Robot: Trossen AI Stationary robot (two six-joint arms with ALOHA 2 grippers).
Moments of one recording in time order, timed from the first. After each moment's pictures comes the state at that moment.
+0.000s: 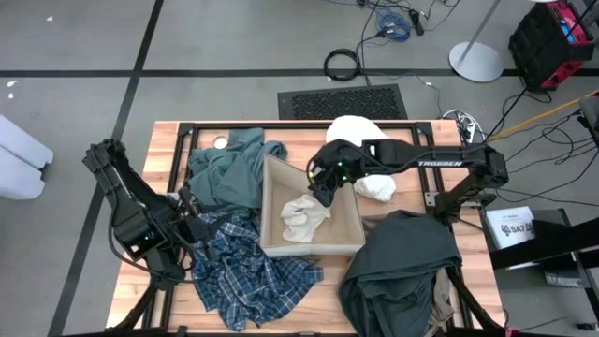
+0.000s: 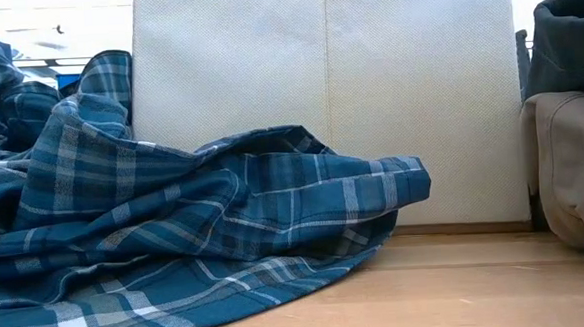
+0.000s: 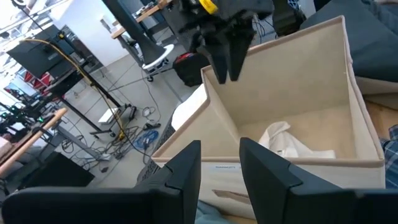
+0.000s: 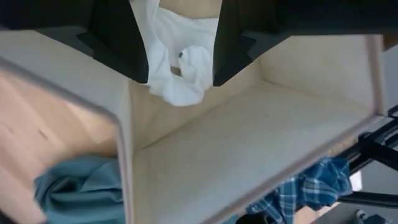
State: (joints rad) left arm -0.91 1.21 1.21 -1.18 -1.28 -0.67; right arm -0.07 1.56 1.48 -0.72 -0.01 0.47
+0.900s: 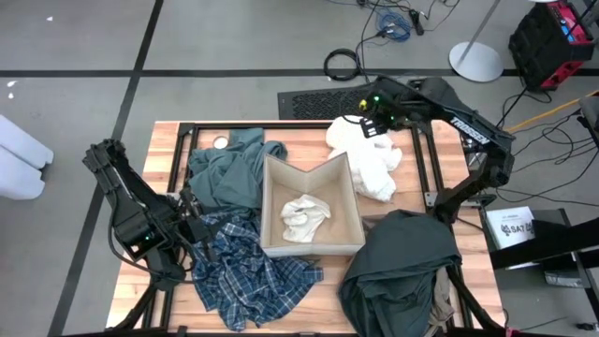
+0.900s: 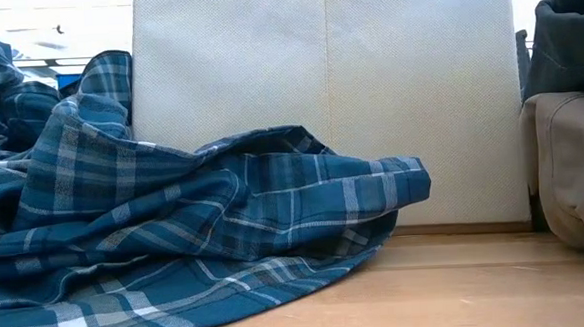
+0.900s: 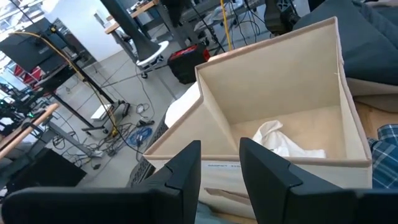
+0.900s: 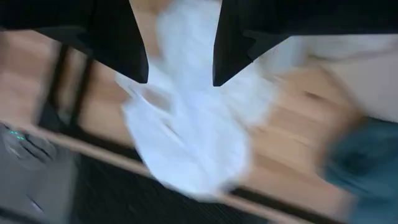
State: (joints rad) left arm -0.91 1.21 1.21 -1.16 -1.26 -0.67; right arm -0.52 1.52 1.84 -1.57 0.30 0.69
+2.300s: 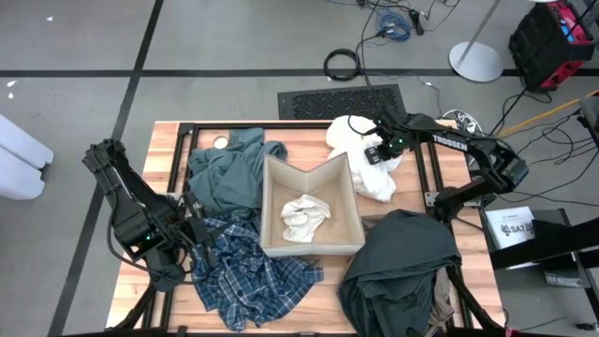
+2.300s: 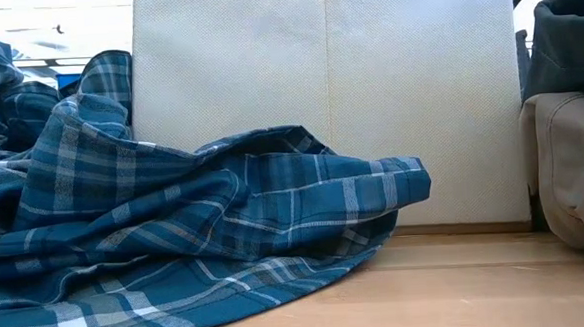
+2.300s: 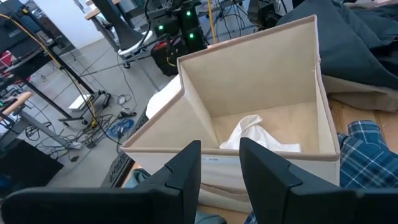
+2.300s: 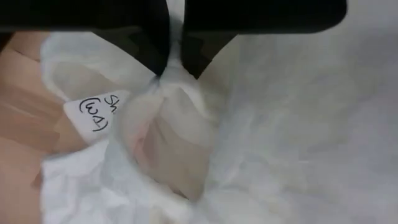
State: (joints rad) left arm -0.91 1.21 1.21 -1.11 -1.18 -0.67; right arm -0.83 1.40 0.91 -0.83 -0.03 0.35
